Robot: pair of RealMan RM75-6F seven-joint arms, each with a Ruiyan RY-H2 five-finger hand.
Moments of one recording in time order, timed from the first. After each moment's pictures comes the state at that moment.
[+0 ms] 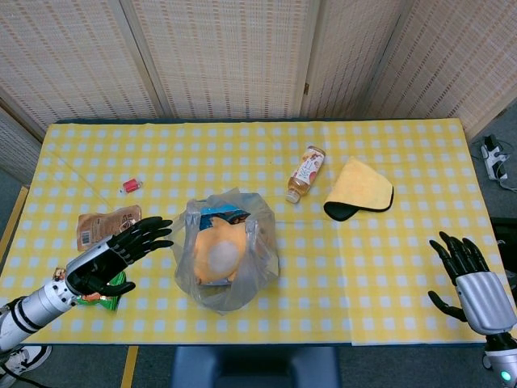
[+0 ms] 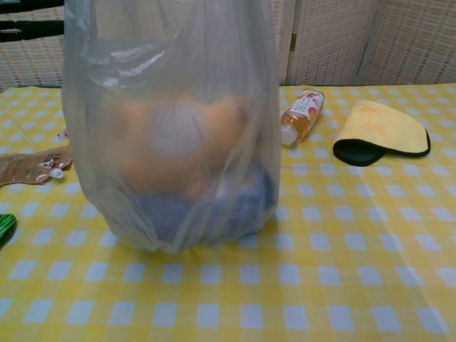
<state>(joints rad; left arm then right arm) -0.69 -0.95 0.13 -1.57 1.96 1.46 -1.99 0.06 -1.06 -0.02 -1.58 -1.65 1.53 0.07</state>
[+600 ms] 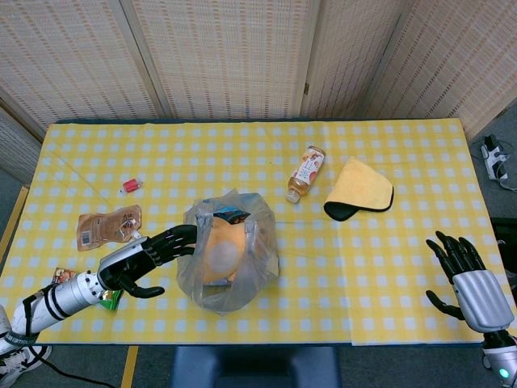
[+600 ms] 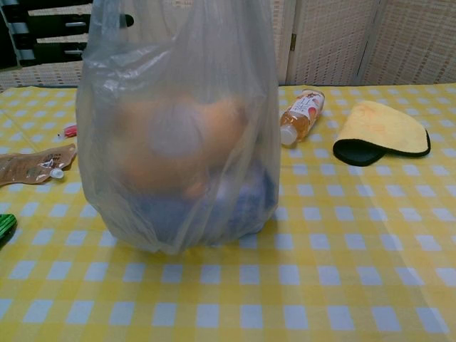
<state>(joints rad) -0.82 -1.04 0.15 -1.52 1.98 1.42 -2.00 0.08 -1.06 -0.02 -1.58 -1.65 1.50 0.07</state>
